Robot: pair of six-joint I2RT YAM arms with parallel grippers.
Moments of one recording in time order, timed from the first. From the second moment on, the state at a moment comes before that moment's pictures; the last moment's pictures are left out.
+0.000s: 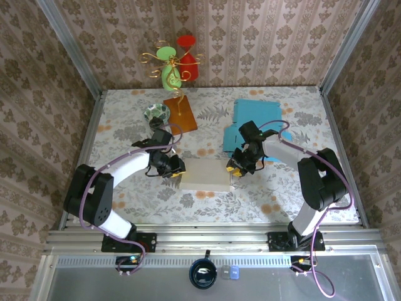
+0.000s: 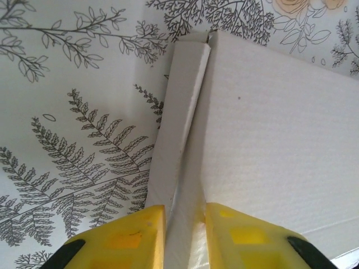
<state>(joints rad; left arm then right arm) -0.48 1.54 0.90 -0.59 0.40 -0.67 0.40 1.71 1.09 -0.74 -0.47 0.93</state>
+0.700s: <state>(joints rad) -0.50 1.53 0.88 -0.58 0.39 -0.67 0.41 1.70 1.07 -0.78 -0.45 0.83</state>
